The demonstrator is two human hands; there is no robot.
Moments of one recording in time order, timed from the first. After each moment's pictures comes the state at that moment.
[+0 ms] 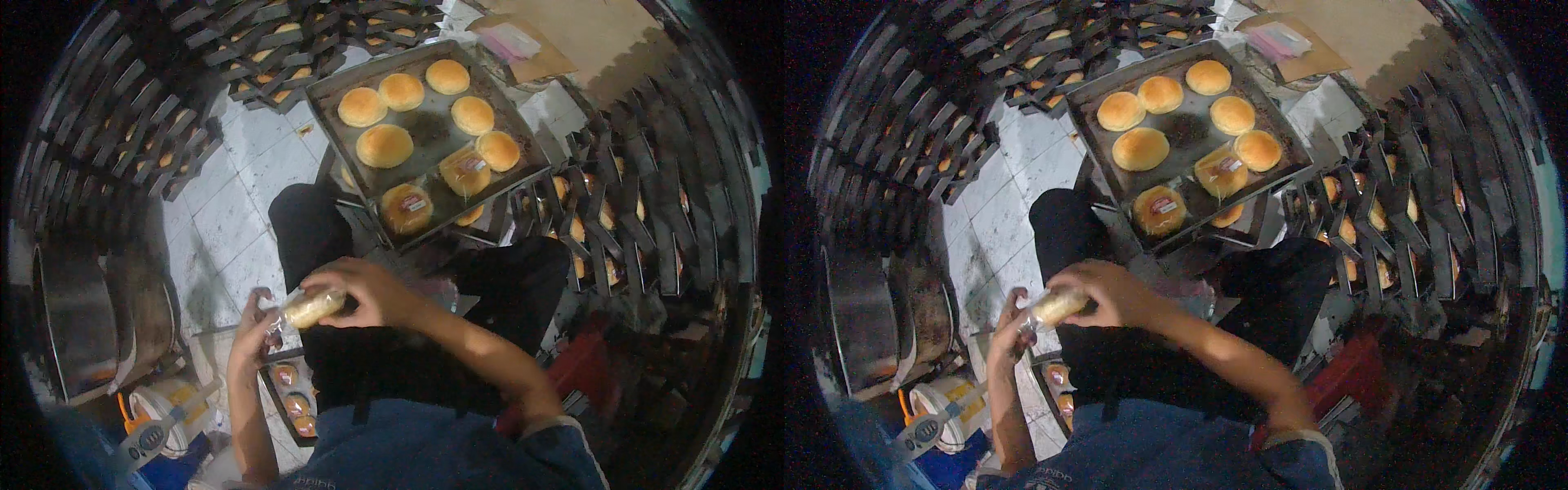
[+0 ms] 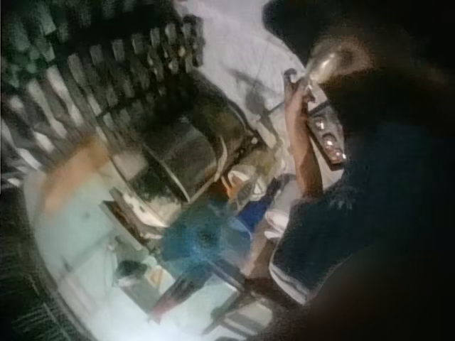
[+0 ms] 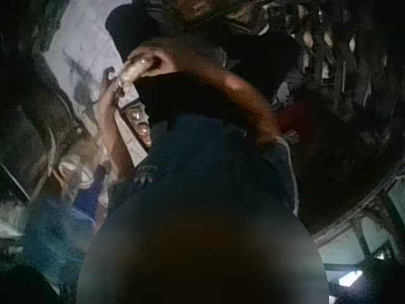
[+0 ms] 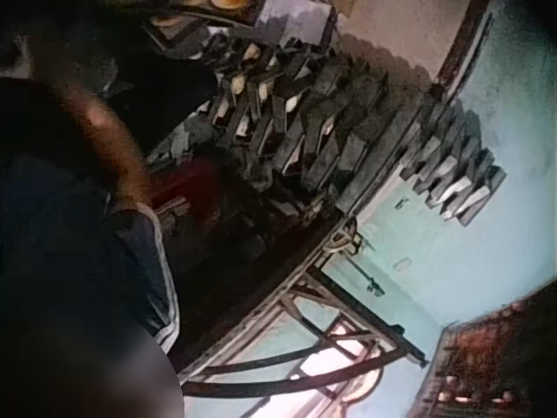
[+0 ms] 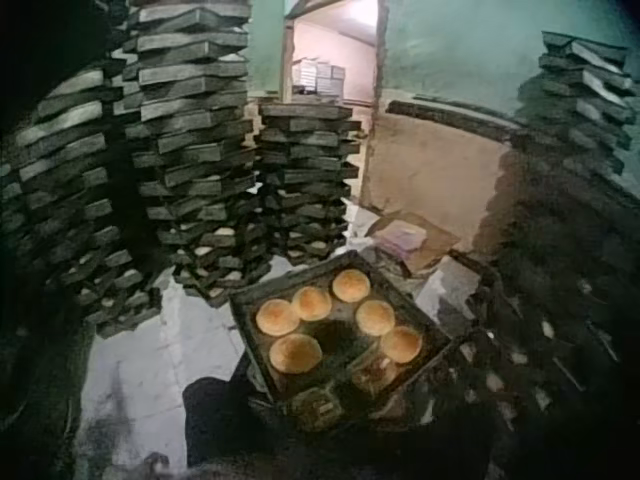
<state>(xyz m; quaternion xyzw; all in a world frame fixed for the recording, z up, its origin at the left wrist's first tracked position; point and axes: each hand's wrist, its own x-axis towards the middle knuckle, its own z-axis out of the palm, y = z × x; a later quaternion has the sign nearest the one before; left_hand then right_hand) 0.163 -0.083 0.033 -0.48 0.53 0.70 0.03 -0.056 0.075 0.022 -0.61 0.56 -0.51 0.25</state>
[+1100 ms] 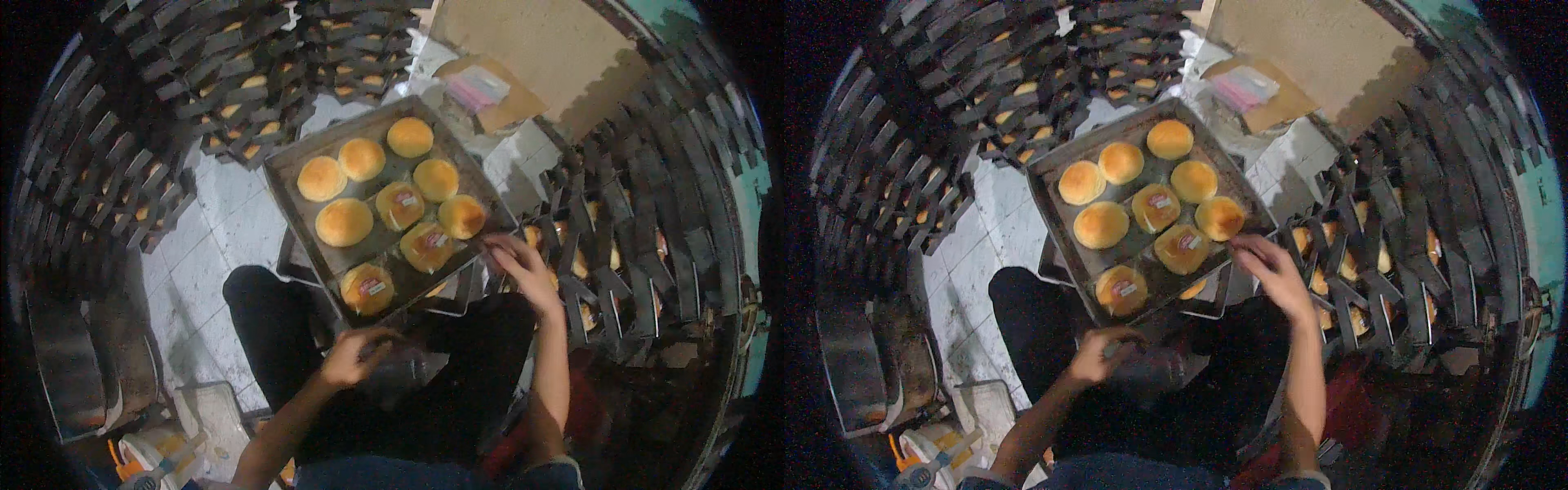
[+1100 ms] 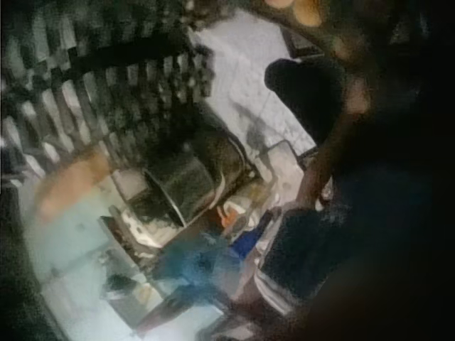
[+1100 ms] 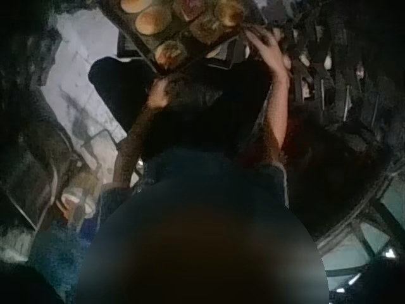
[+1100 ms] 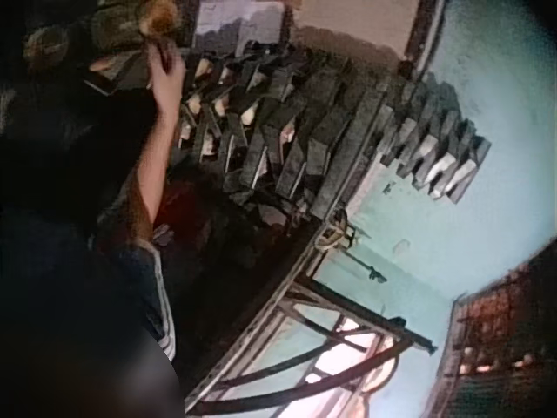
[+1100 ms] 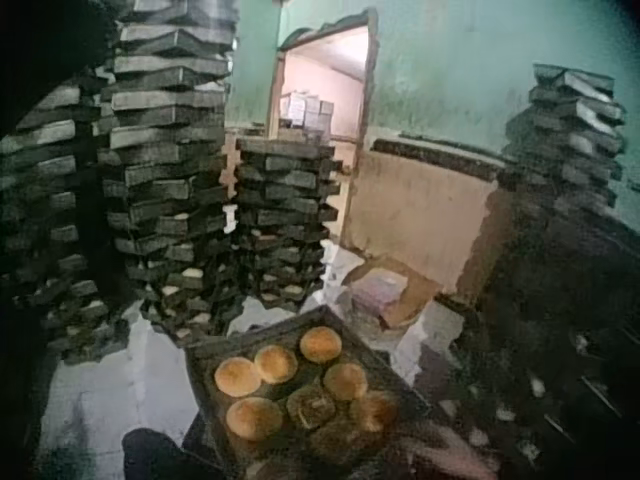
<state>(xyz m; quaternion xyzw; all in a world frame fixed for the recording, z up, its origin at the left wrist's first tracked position) -0.029 0.006 -0.005 -0.01 0.79 0.61 -0.02 -0.295 0.251 0.056 -0.24 0.75 -0.55 0.27</state>
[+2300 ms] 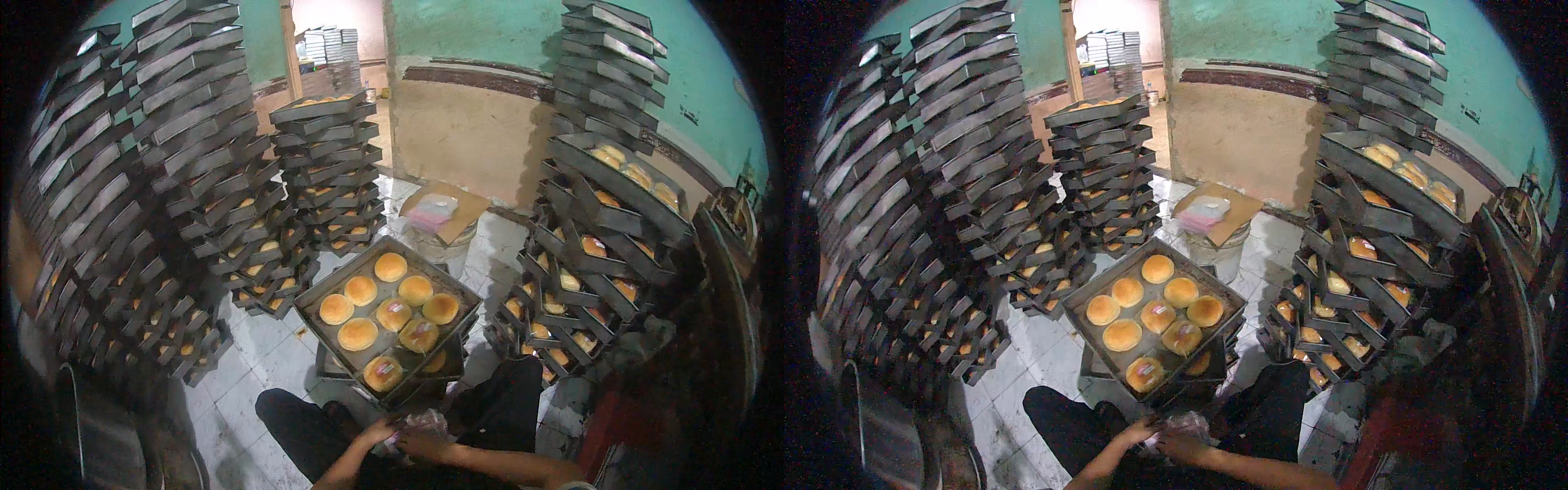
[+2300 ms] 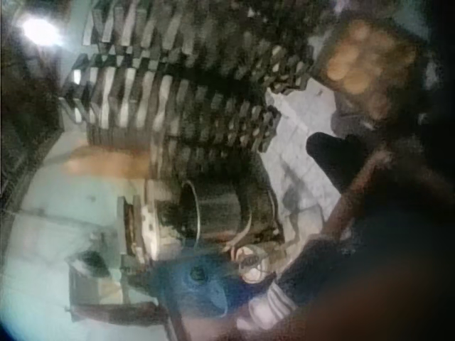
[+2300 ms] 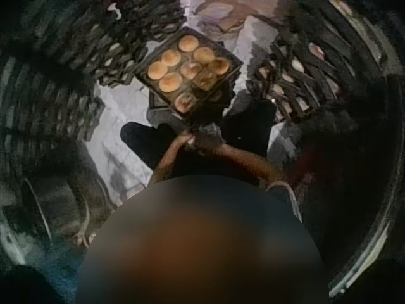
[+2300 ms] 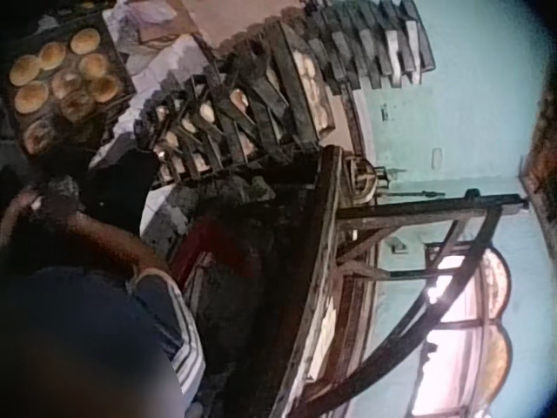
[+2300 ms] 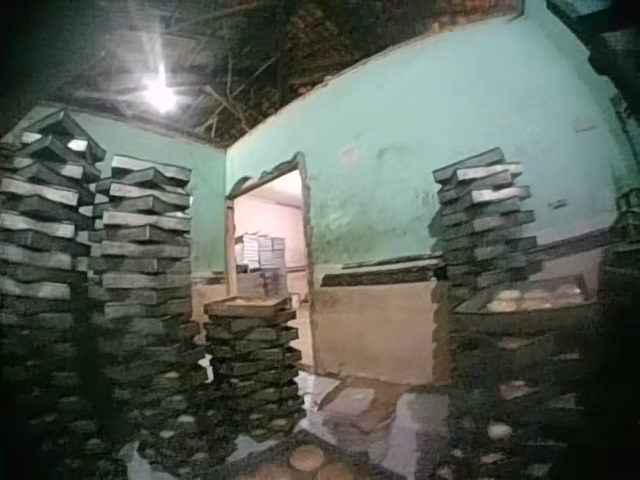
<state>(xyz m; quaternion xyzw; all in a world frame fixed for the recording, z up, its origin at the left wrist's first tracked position) -0.010 0.002 -0.145 -0.04 0.79 0.57 0.20 -0.038 0.203 -0.103 -0.65 0.75 -0.11 0.11</state>
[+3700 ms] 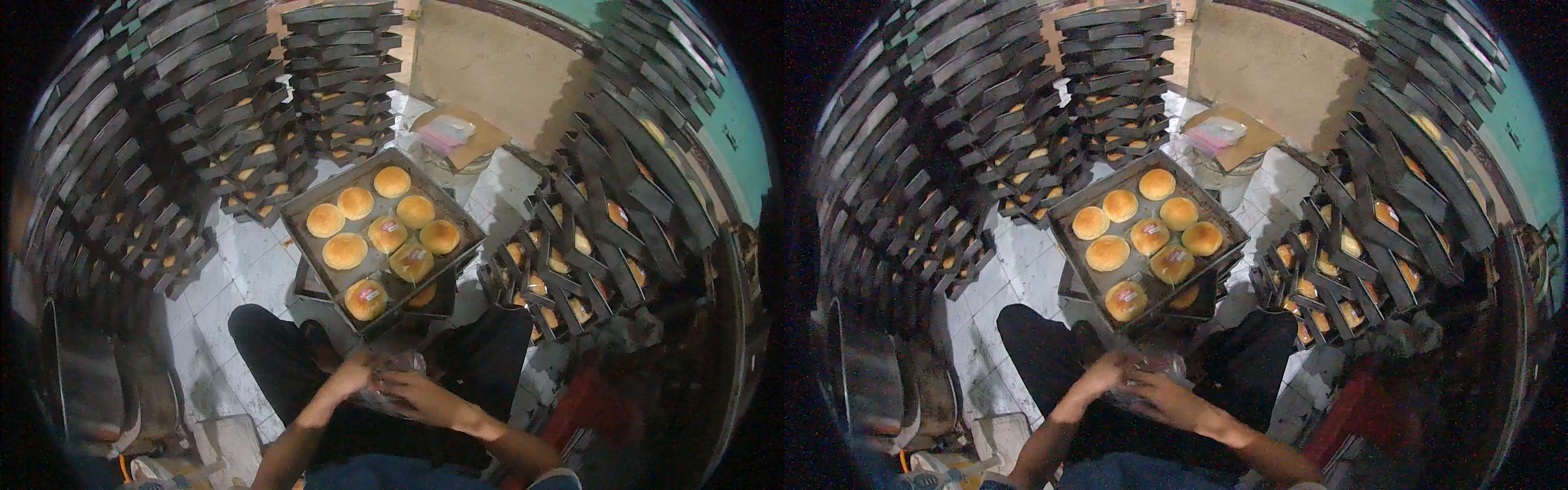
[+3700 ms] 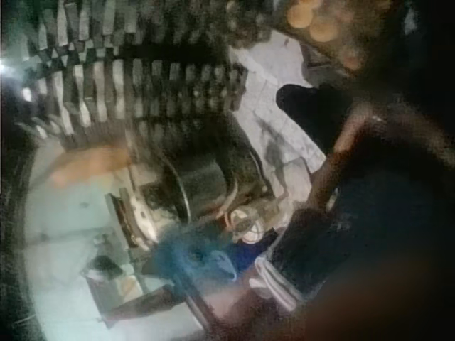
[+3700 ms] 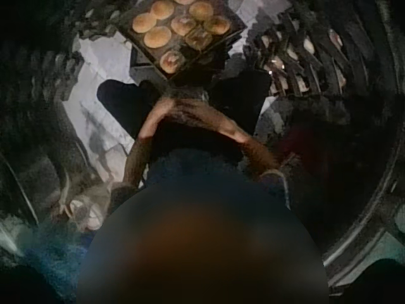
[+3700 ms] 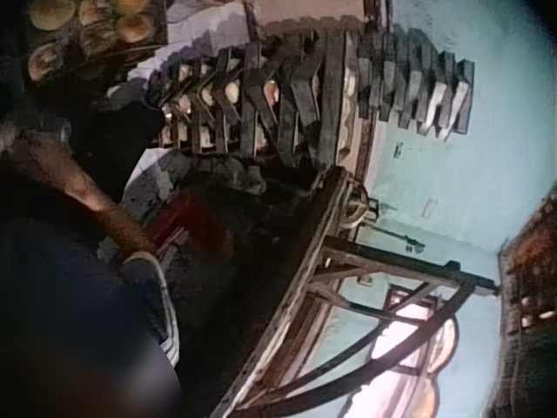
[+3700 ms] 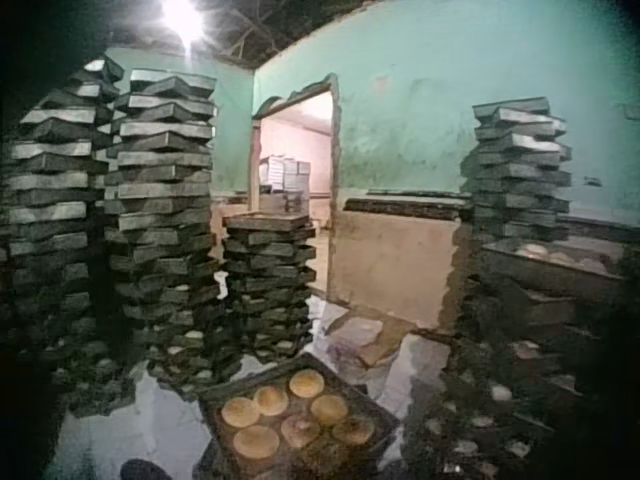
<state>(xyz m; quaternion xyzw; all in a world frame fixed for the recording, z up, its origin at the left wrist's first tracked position) 0.011 0.023 0.000 -0.11 0.80 0.56 0.16 -0.054 0.244 0.055 -0.59 0.69 -0.36 0.23</state>
